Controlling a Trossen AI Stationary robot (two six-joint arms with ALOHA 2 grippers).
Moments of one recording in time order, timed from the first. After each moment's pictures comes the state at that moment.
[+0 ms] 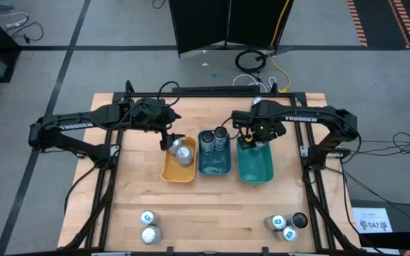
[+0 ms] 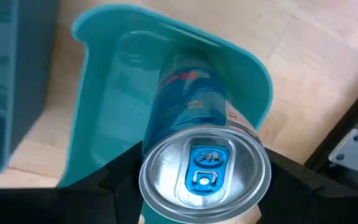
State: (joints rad) left arm 0.17 1.18 1.14 -0.61 -0.04 0.01; right arm -0.23 1.62 1.36 -1.42 -0.05 0.97
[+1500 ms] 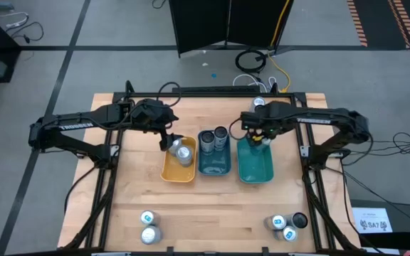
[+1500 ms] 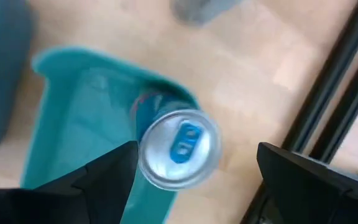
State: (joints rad) left arm 0.18 1.18 1.14 -0.66 -0.04 -0.09; right arm -0.20 1.50 1.31 -1.45 0.16 0.98
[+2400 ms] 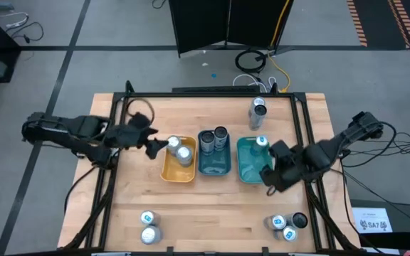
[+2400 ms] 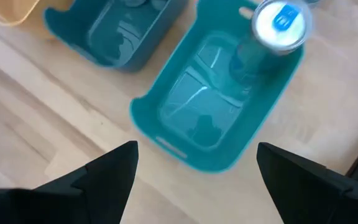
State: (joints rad) left arm -0.19 1.01 1.14 -0.89 -0.43 -0.87; right arm 0.54 1.33 1.36 -1.43 0.38 1.52
